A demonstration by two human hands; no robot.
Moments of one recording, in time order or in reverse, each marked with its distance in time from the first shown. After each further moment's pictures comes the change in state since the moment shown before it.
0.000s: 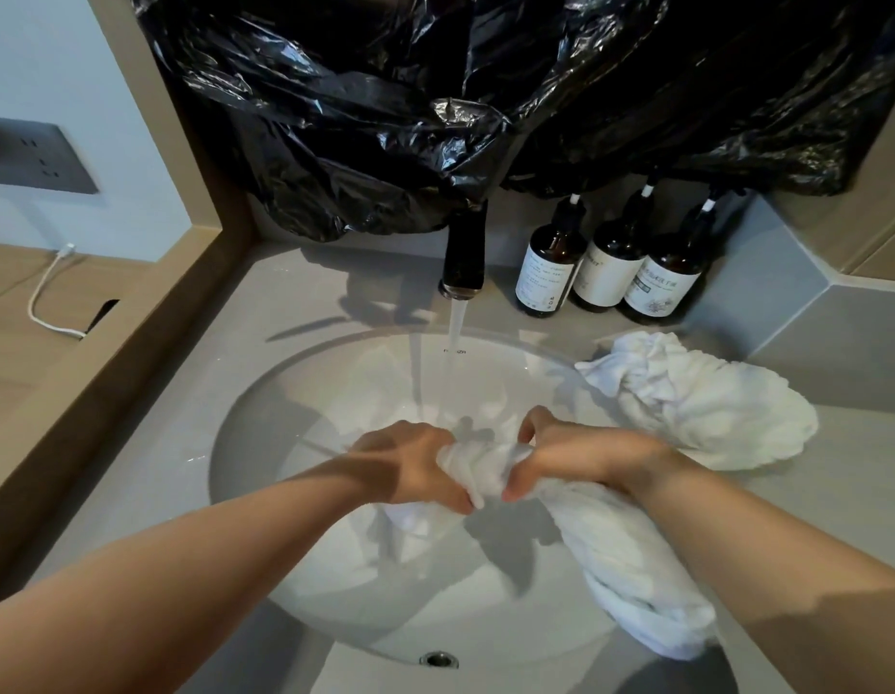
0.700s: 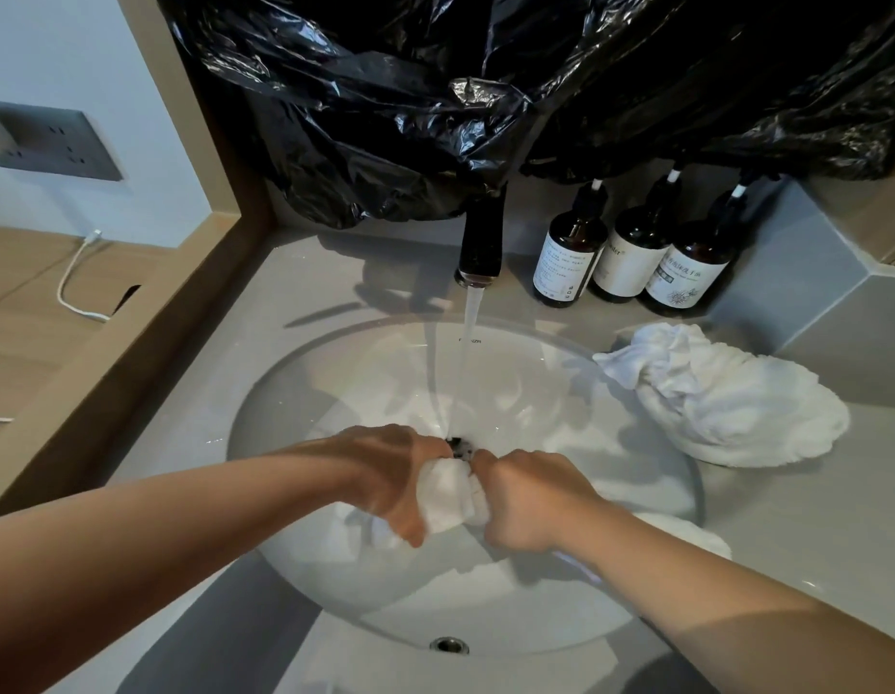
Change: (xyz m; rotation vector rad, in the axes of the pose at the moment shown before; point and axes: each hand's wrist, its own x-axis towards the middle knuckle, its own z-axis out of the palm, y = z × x) left_hand -0.027 -0.006 -0.010 0.374 -0.155 -0.029; right_hand 0.005 -0.013 0.066 -0.722 0.299 -0.372
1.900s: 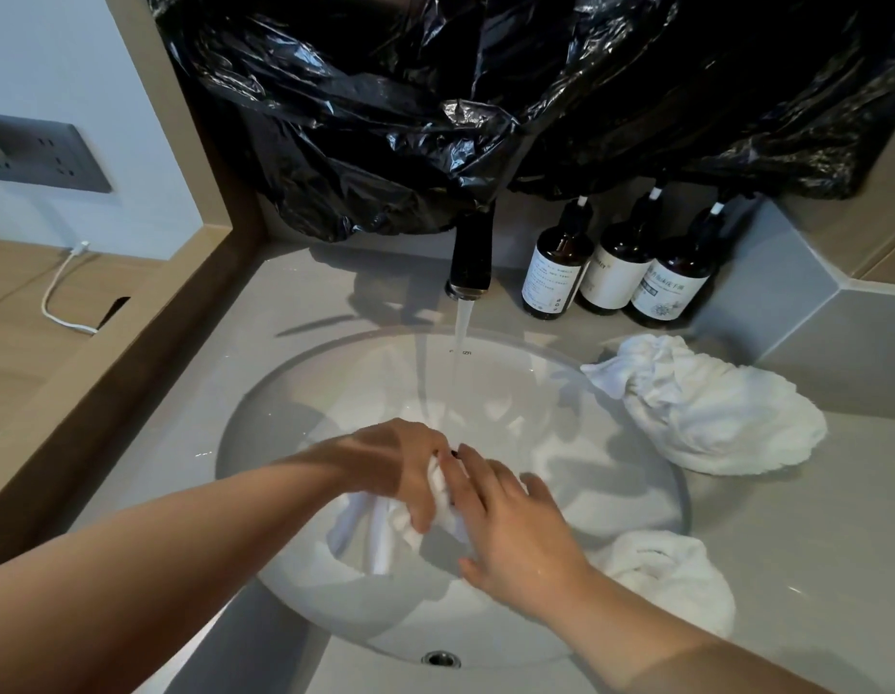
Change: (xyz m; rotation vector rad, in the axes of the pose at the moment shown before) left_hand 0.018 0.003 -0.008 -0.299 0.014 0.035; right_hand -0.015 -0.011 0.038 -0.102 0.304 -0.013
